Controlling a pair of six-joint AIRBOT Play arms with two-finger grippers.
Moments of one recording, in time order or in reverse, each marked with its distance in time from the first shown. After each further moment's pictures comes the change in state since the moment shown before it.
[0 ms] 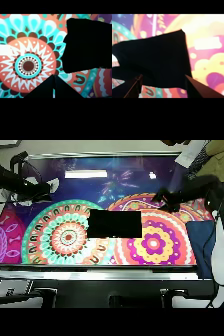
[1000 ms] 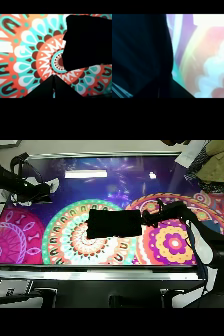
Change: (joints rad) left arm 0.000 0.000 0.000 0.000 -0.023 0.000; right arm 0.070 -0.213 -0.211 0.266 0.154 -0.375
